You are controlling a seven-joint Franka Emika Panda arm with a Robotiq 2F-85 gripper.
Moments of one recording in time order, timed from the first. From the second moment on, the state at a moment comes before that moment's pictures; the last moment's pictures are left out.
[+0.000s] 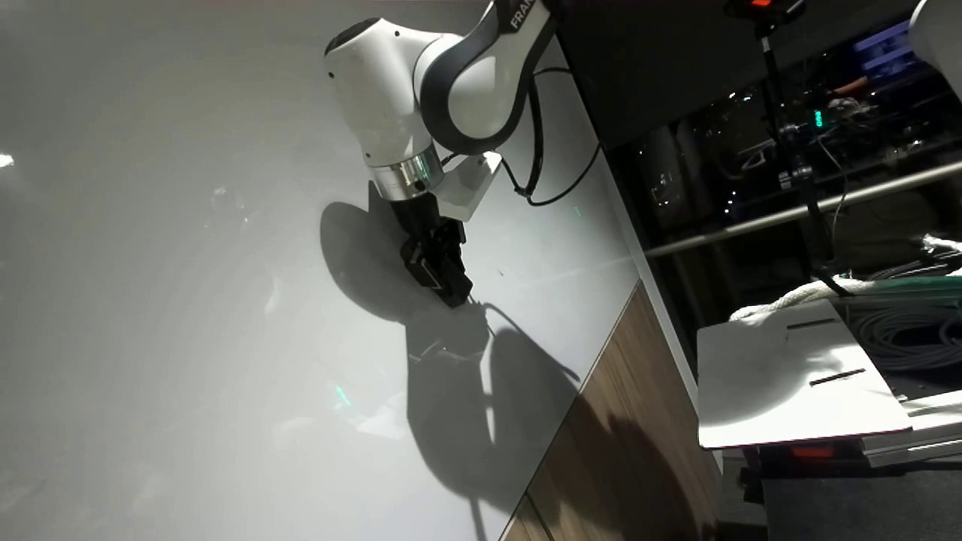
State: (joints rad) arm 0.24 0.20 0.12 -1.85 -0.63 2.25 0.60
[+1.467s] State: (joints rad) arm 0.14 0.10 0.03 -1.98 -0.63 2.34 0.51
